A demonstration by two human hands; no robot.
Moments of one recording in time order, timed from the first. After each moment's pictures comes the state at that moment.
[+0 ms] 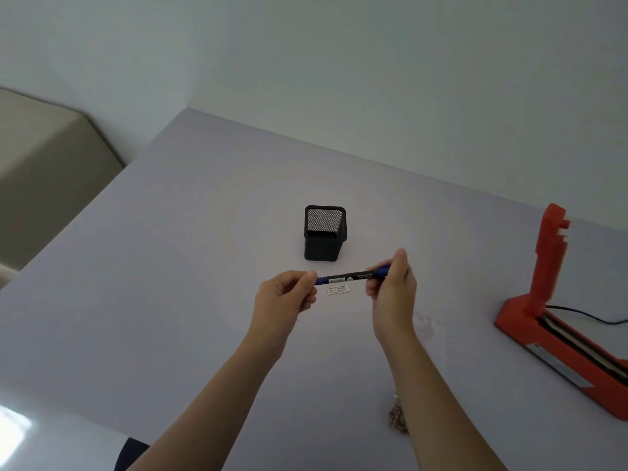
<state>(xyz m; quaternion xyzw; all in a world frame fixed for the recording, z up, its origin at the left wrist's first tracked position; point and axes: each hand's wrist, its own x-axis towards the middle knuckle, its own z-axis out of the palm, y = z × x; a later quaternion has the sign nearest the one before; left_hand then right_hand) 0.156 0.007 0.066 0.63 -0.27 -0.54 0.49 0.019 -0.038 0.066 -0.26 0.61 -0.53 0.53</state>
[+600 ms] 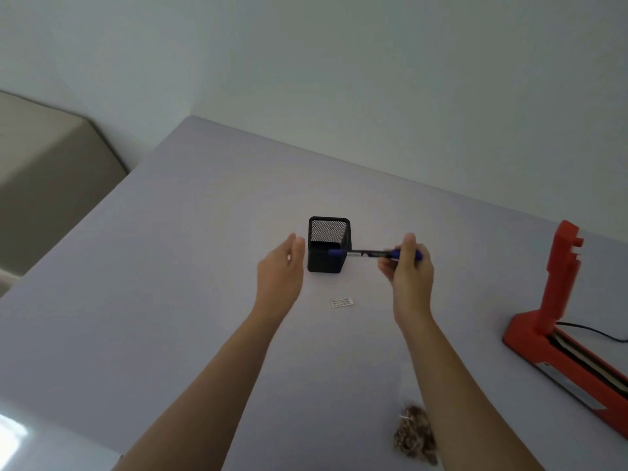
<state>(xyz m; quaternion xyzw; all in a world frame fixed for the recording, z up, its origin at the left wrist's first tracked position) 0.171 -0.054 0.066 0.73 -0.44 -0.35 0.38 0.005 -0.084 0.065 -0.33 0.61 -0.55 0.47</state>
